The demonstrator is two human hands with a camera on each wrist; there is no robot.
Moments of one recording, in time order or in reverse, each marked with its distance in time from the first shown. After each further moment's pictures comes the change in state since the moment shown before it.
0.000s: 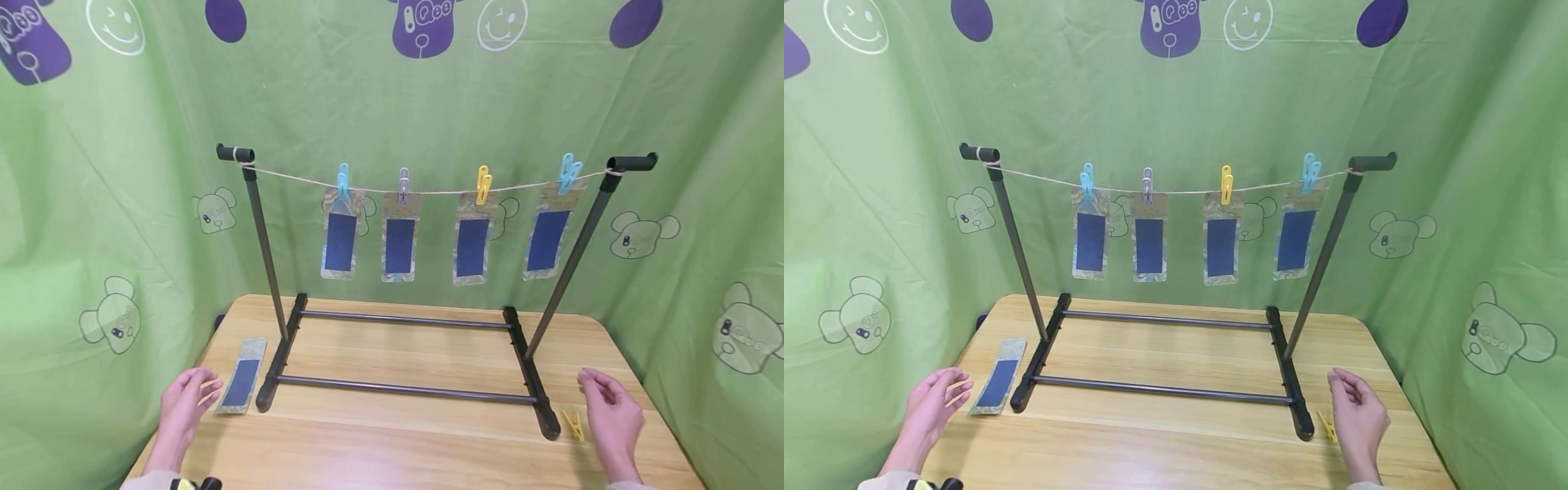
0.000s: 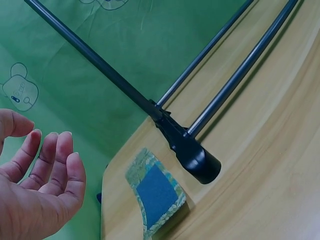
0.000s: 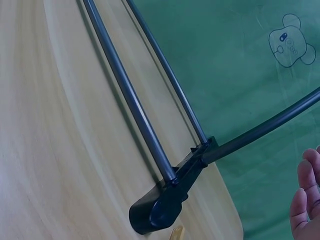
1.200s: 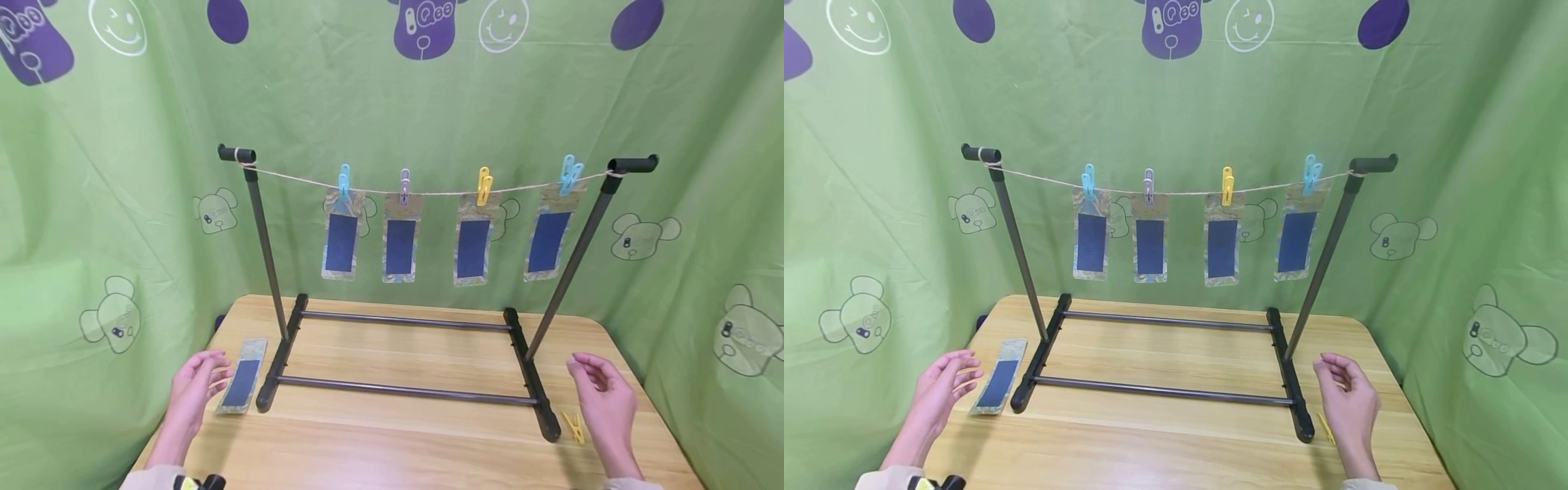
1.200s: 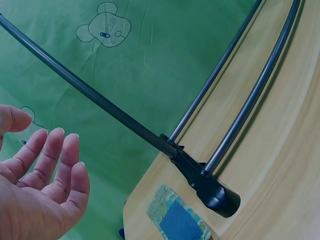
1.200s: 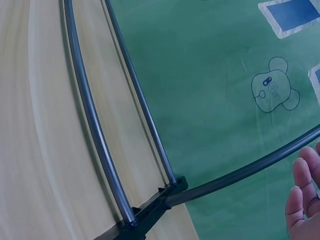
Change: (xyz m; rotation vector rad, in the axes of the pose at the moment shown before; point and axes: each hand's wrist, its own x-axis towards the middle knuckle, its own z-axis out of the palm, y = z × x) left_hand -0.009 0.020 0.025 0.162 -0.094 0.162; right_hand -0.010 -0.045 0.007 0.049 -0.047 -0.141
